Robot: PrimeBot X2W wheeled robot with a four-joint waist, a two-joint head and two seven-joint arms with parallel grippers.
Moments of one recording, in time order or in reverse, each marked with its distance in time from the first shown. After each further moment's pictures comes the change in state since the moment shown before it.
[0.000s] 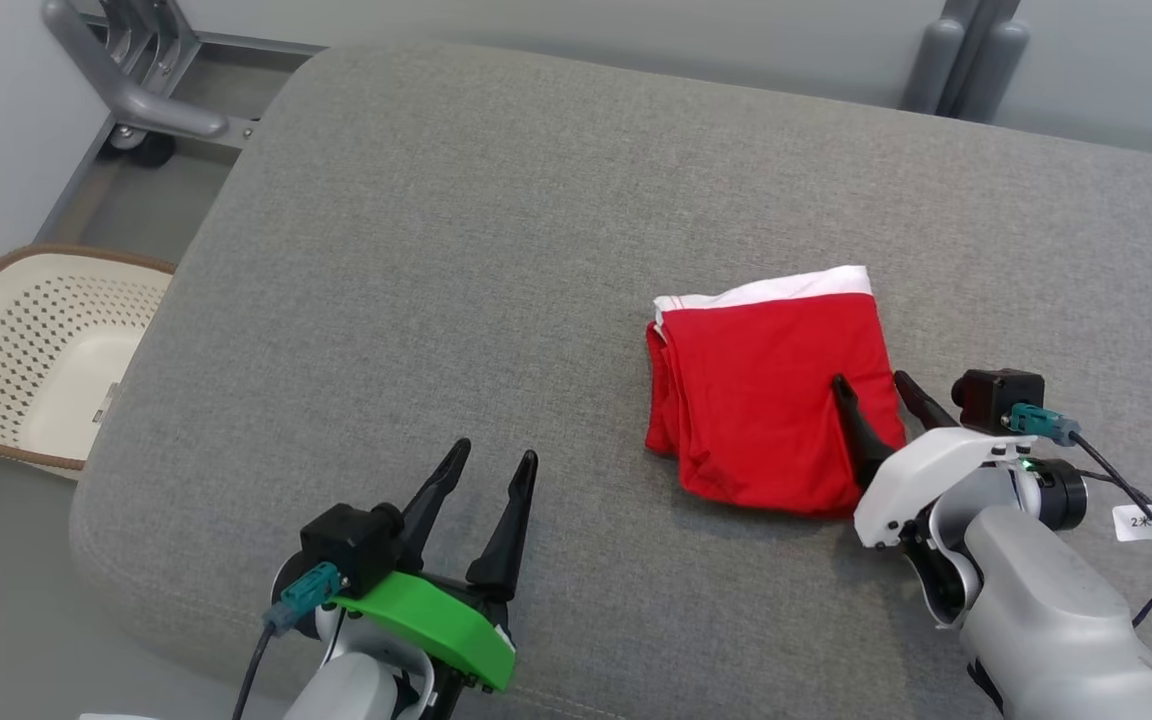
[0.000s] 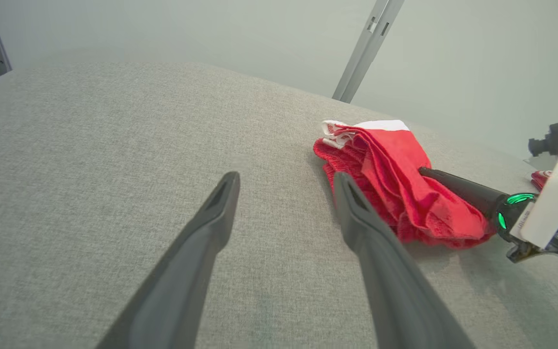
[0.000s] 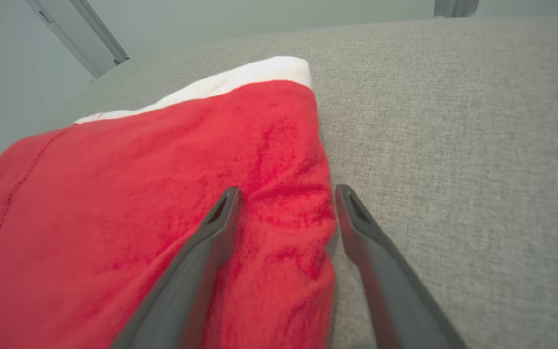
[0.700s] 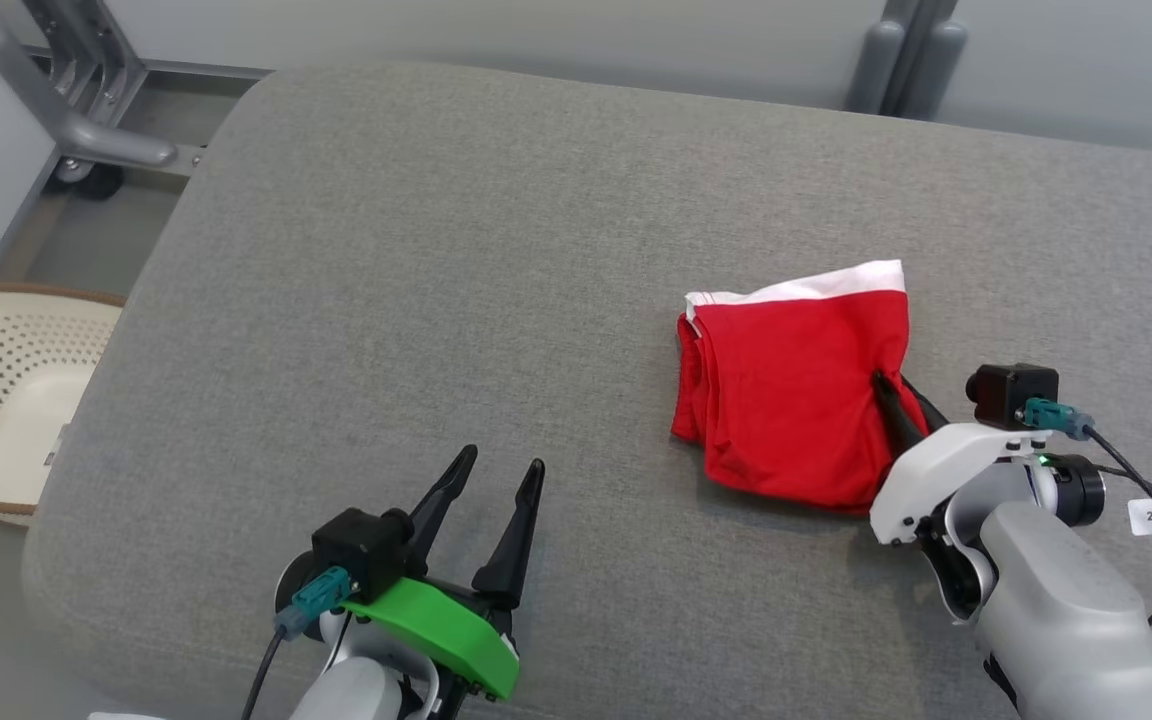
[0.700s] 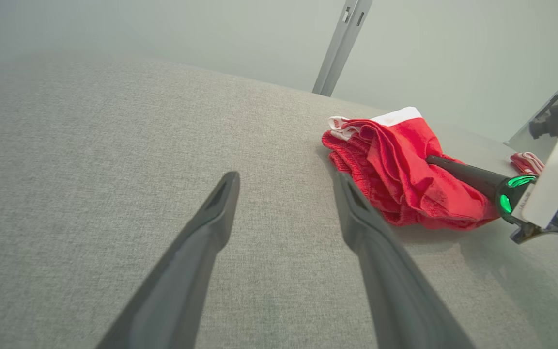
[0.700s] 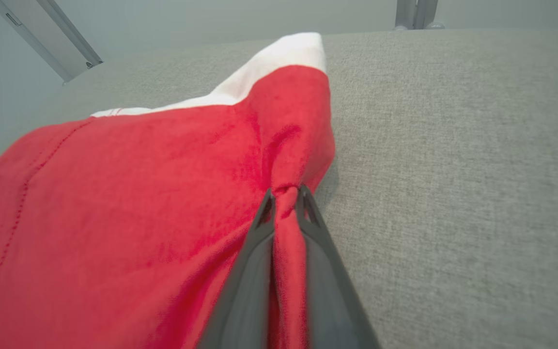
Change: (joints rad) left arm 0.001 0.003 -0.010 0.004 0.026 0.000 0.000; right arm -0.031 -0.020 0.009 0.045 -0.004 0.001 0.001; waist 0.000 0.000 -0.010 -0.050
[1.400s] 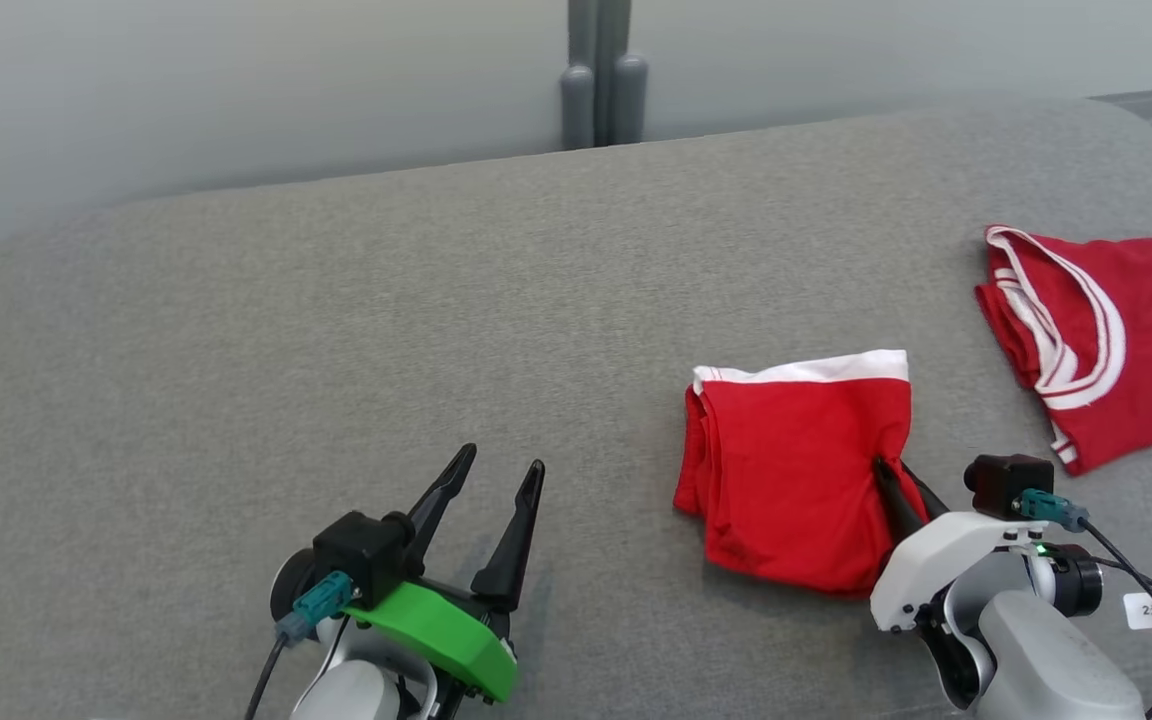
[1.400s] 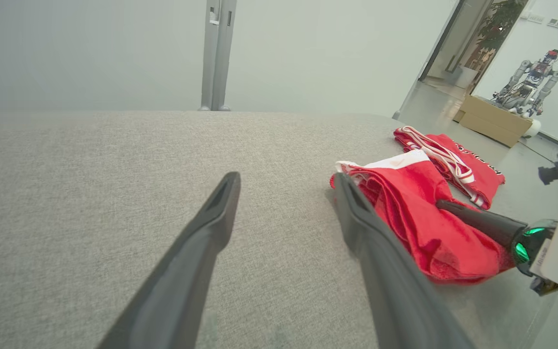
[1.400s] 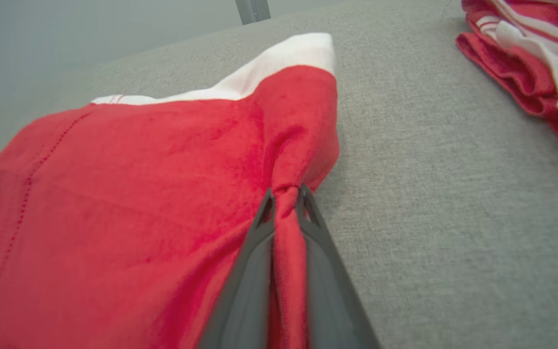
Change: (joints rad) left arm 0.012 0.001 -0.001 -0.020 0.039 0.000 0.000; right arm 0.180 0.023 -0.094 -0.091 -0.080 0.000 -0.001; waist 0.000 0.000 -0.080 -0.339
